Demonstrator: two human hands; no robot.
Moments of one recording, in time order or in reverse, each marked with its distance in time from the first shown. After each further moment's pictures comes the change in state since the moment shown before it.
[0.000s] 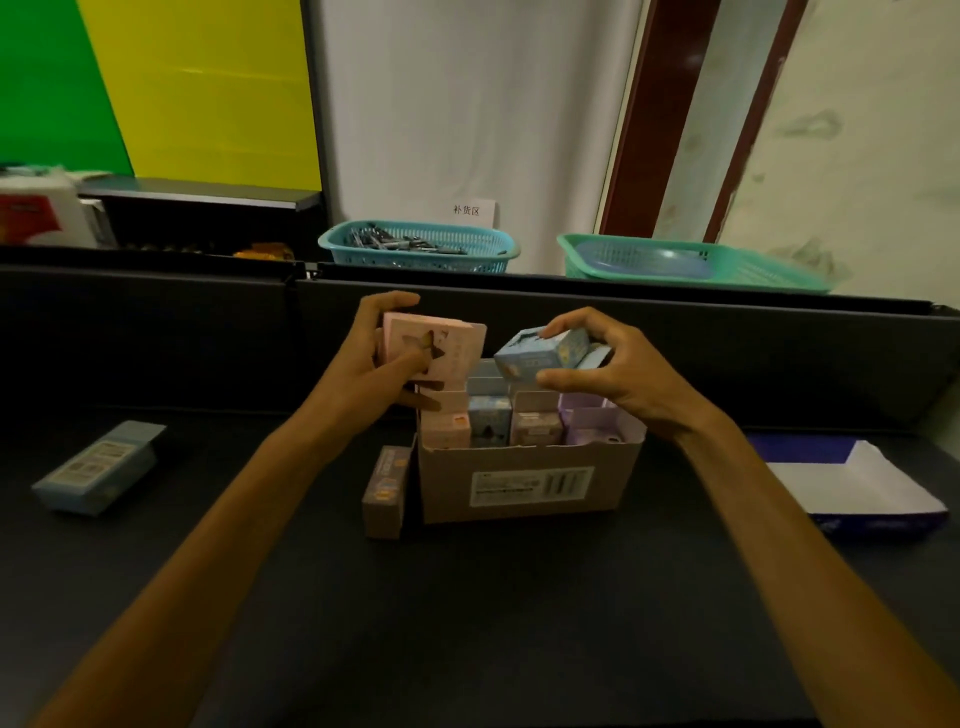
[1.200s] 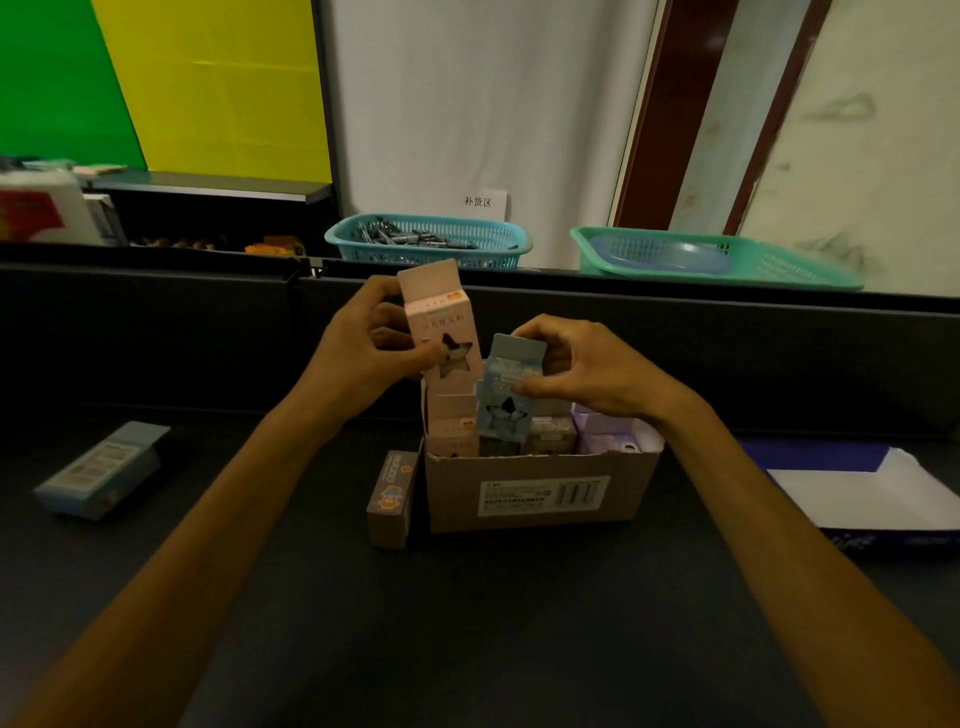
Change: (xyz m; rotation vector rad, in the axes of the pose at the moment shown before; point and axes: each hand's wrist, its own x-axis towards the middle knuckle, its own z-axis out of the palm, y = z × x) left_hand 0.017 0.010 -0.008 0.190 0.034 0.061; right_hand 0.039 0.006 0.017 -0.327 -0.207 -0.081
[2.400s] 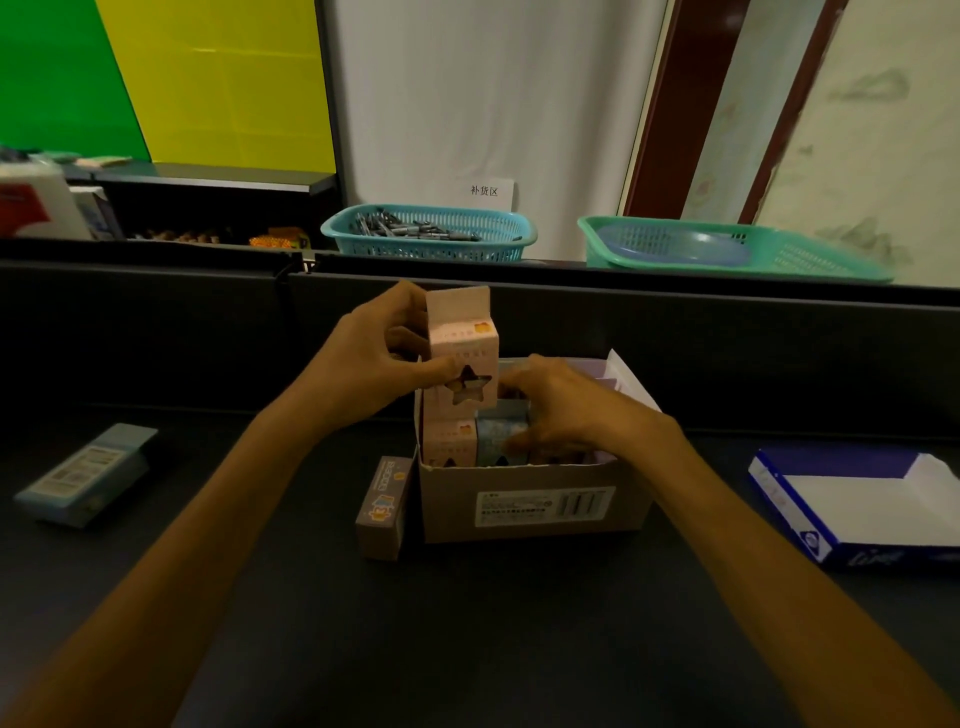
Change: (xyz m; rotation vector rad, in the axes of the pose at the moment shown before) left_hand 0.014 -0.006 0.005 0.195 -0.152 0.051; right_hand 0.013 0.017 0.034 -0.354 -0.162 0.092
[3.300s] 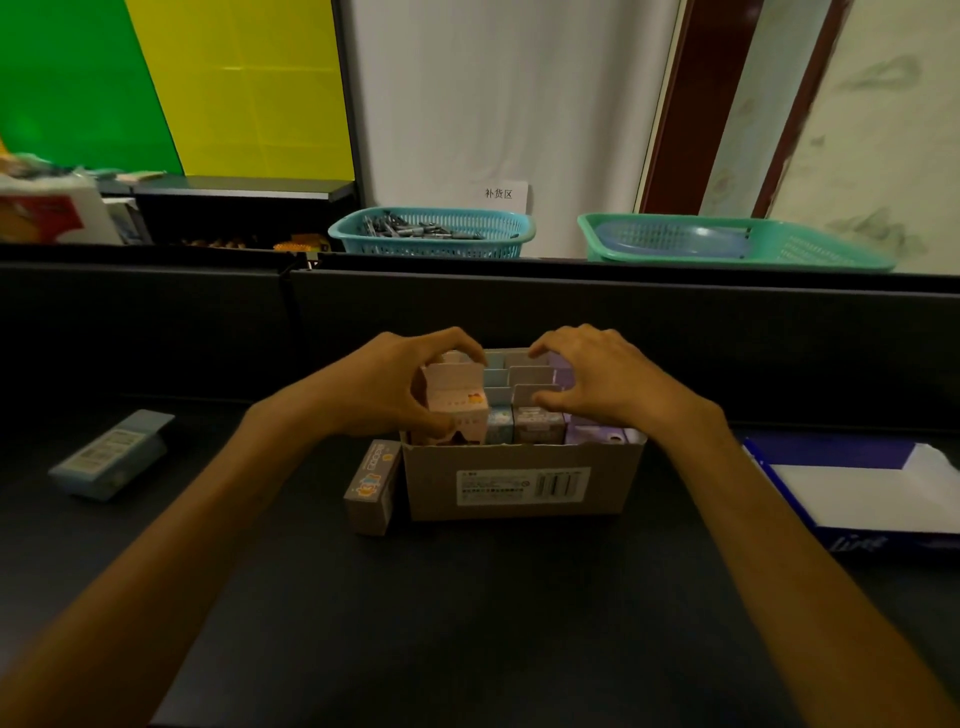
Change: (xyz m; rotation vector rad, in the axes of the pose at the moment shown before) left_hand -0.012 0.030 0.021 0.438 -0.370 -0.066; right_hand -0.041 0.014 -0.033 -0.179 0.127 0.069
